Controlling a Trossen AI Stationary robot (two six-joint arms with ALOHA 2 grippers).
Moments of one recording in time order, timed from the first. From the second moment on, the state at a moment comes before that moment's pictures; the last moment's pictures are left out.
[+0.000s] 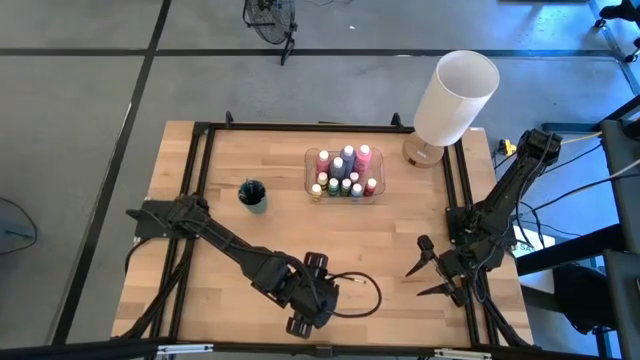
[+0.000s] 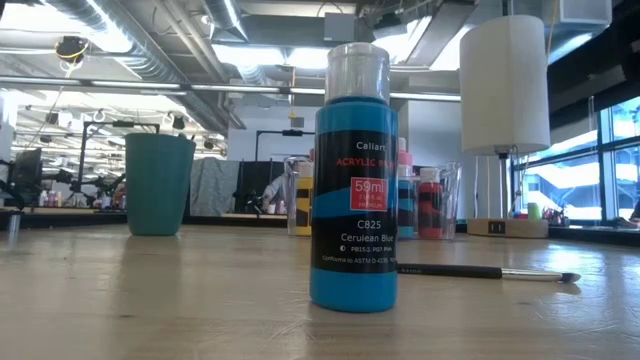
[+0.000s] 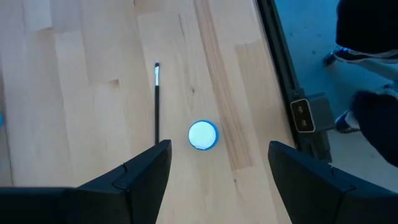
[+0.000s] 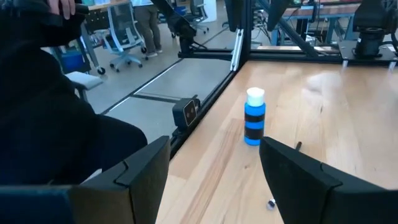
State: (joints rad) left arm -0.54 2.12 2.20 -1.18 -0.20 -0.30; right arm 1.05 0.88 0.23 0.44 0.54 0.25
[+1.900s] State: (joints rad) left arm -0.55 2.16 2.20 -1.16 -0.18 -0.09; right arm 1.05 0.88 0.23 0.45 0.63 0.26
